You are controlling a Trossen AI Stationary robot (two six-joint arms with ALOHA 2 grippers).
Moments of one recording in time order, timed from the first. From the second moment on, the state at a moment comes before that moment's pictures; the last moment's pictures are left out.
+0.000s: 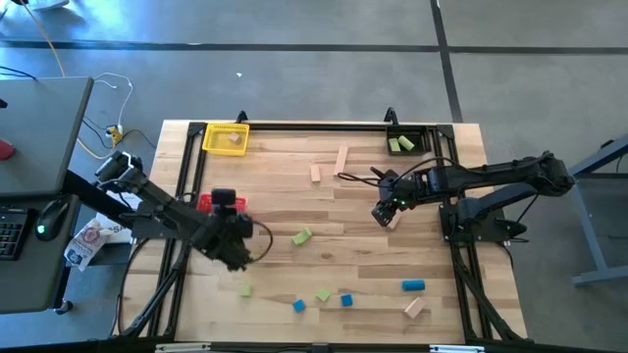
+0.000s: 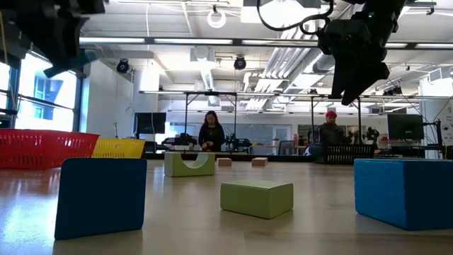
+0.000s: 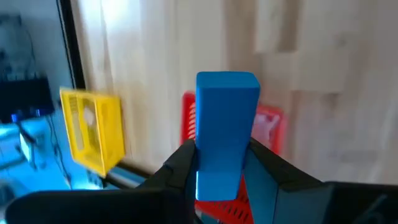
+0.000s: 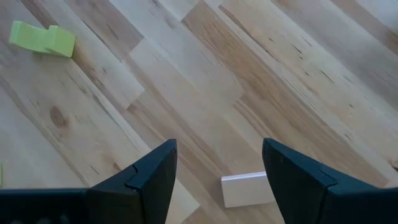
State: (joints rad) left arm -0.41 1.46 1.17 -1.52 -0.51 -0.58; right arm 0.04 1.21 0.90 -0.84 0.19 0.78
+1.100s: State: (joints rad) left arm 0.05 1.40 0.79 -1.16 -0.16 -0.31; right arm 0.04 1.21 0.90 -0.93 0.05 0.73
